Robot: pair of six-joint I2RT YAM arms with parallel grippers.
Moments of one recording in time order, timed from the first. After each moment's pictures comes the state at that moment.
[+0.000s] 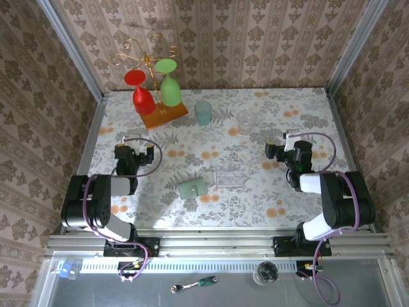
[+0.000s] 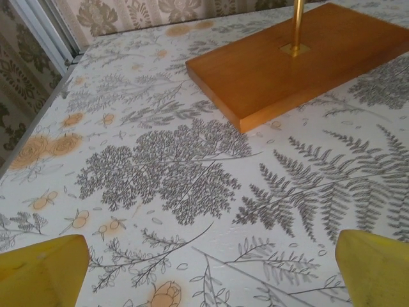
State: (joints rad) left arm -0.07 1.49 0.39 0.74 -0.07 0.13; right arm -0.01 1.50 0.43 0.68 -0.06 0.01
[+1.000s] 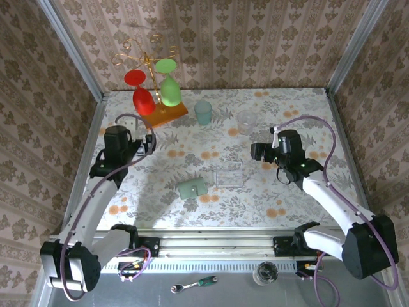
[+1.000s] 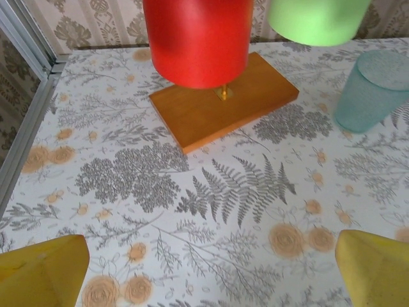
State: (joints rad) left arm -0.19 0.98 0.81 -0.34 -0.05 -0.05; right arm 0.29 1.10 0.72 -0.26 0.00 0.32
